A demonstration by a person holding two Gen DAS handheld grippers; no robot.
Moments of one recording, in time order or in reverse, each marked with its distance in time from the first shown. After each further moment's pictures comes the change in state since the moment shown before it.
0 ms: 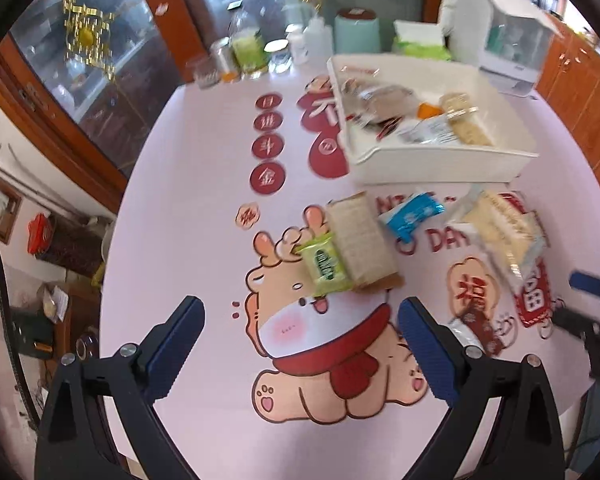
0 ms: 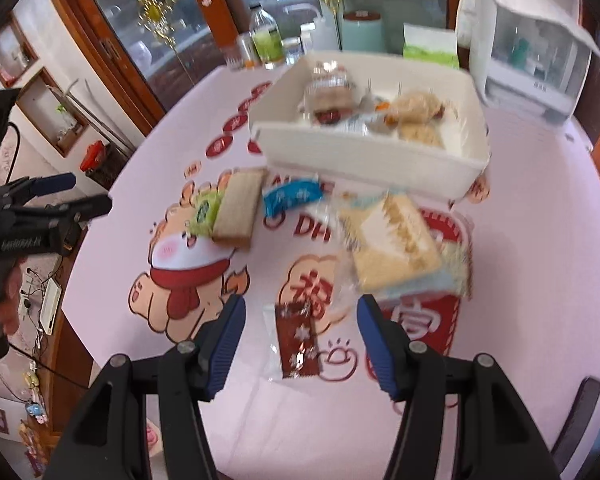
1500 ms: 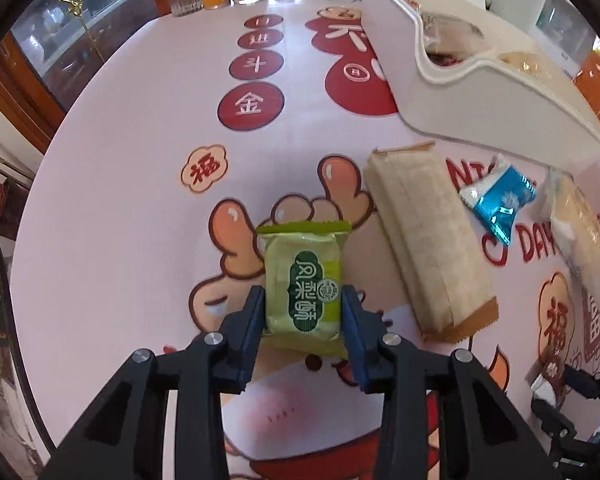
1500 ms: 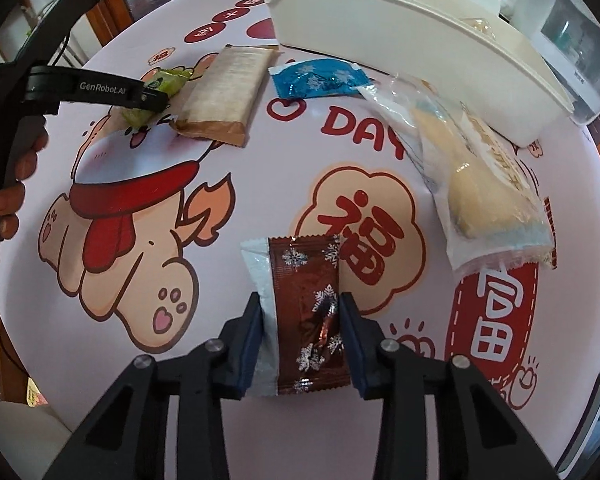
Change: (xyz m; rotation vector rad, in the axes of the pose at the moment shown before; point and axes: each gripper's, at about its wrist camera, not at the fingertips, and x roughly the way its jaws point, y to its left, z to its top) left arm 0.168 0.017 -0.005 -0.053 0.073 -0.105; right arm 0.125 0.050 -0.048 -0.118 0.150 -0.198
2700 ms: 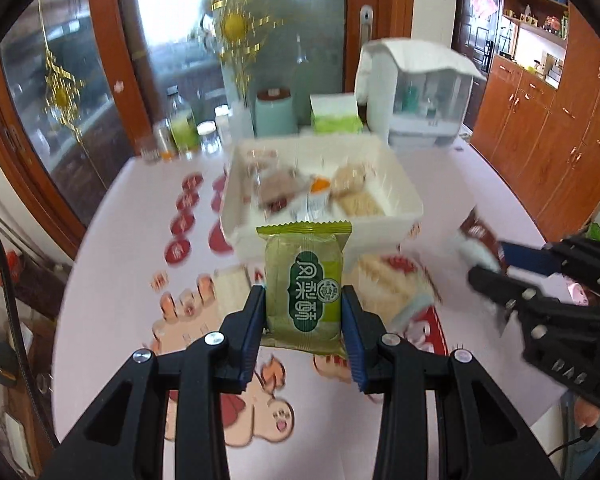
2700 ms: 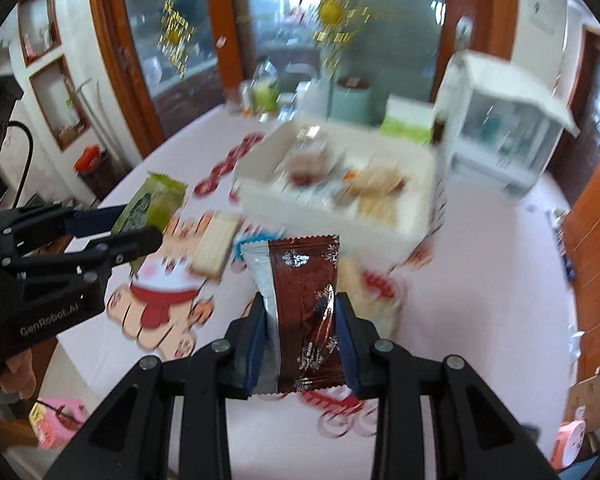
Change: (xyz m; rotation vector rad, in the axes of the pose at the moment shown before) left arm -0.252 -0.178 -0.015 0.105 -0.345 -0.023; right arm -0.199 -0.114 0.020 0.000 -0.375 0.047
